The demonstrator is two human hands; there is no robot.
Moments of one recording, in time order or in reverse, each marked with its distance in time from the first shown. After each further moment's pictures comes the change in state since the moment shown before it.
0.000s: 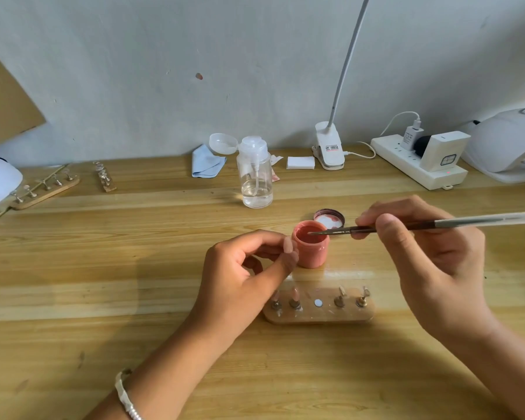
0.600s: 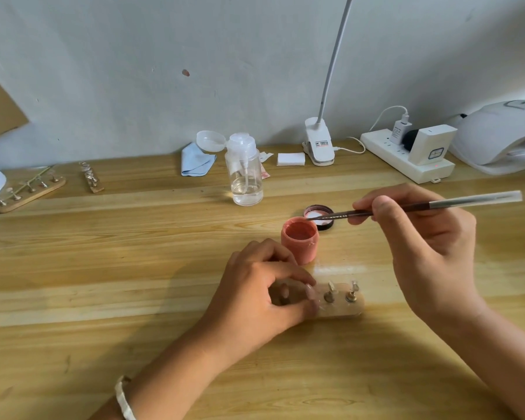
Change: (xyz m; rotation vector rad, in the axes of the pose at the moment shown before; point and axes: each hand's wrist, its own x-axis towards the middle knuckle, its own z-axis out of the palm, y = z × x) left_hand -0.006 -0.009 0.016 0.391 -0.267 0.071; right_hand 0.006 0.003 -0.002 0.041 0.095 0.063
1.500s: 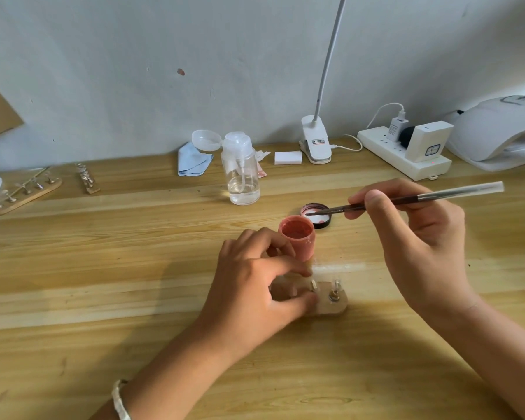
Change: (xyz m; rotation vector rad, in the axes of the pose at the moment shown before) left_hand 0.003 0.010 -0.001 0.250 0.121 0.116; right_hand 0.003 0.000 0.000 -0.131 0.048 0.046
